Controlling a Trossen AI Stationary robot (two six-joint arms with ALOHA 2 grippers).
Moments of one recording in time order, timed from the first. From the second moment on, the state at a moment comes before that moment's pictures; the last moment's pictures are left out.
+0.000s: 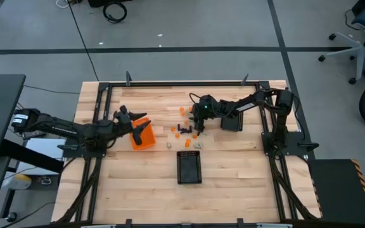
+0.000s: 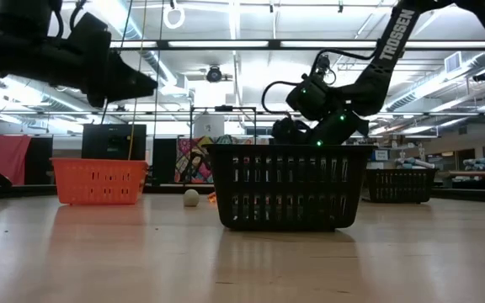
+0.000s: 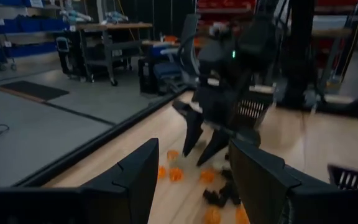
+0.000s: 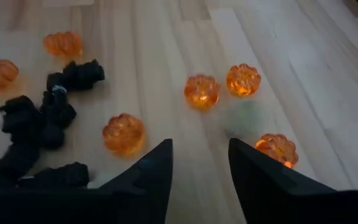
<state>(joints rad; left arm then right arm) -0.07 0.79 0.12 0.62 -0.56 -0.04 -0.39 1.89 0.82 0.38 -0.08 -0.20</state>
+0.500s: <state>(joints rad) -0.05 0.79 0.12 0.77 -0.56 0.21 -0.38 1.75 0.82 0.28 -0.03 -0.19</state>
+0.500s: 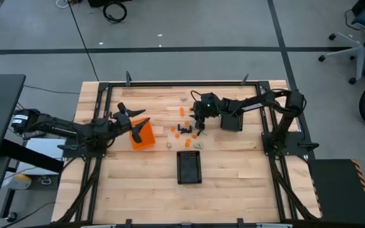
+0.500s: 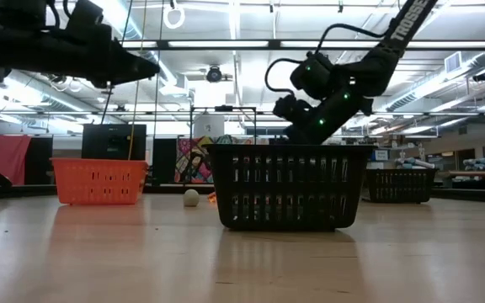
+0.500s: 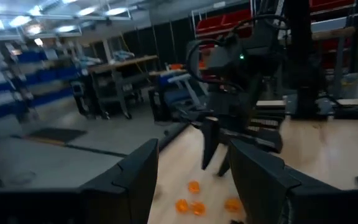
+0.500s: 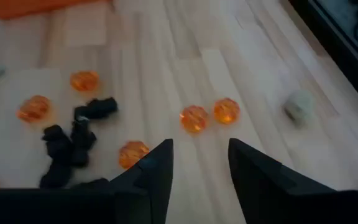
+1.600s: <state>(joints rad) 0.06 0.79 0.12 0.74 -0.56 0.18 -0.46 1.96 1.05 0.06 -0.02 -0.16</state>
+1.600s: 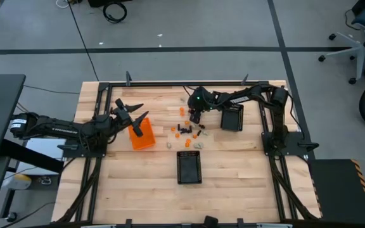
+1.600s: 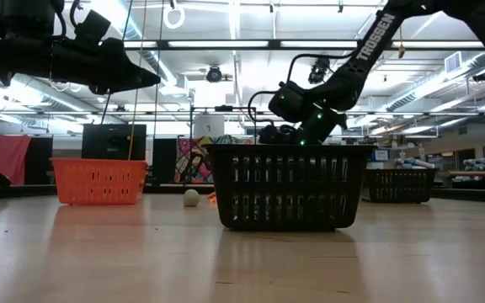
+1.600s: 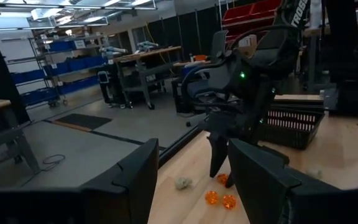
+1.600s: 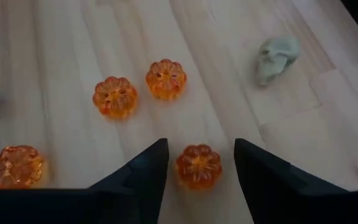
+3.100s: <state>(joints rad) 0.06 0.79 0.12 0.93 -0.51 0.45 -0.32 1.45 1.04 -0.88 0.24 0.25</state>
